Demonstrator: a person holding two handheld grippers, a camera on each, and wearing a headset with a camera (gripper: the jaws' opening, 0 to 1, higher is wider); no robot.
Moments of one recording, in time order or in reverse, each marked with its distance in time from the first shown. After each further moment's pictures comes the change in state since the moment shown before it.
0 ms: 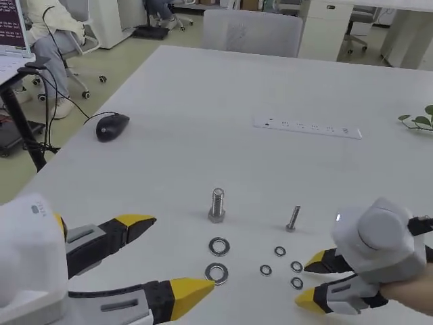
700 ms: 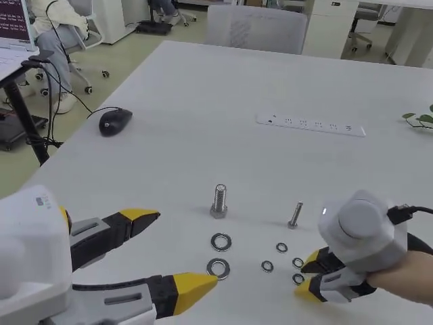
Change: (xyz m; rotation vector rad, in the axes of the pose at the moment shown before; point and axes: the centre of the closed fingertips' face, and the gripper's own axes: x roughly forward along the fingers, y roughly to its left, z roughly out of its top) left arm -0.001 0.000 0.000 0.003 -0.002 -0.005; right arm 0.007 -0.003 -0.001 -0.027 0.082 -0.007
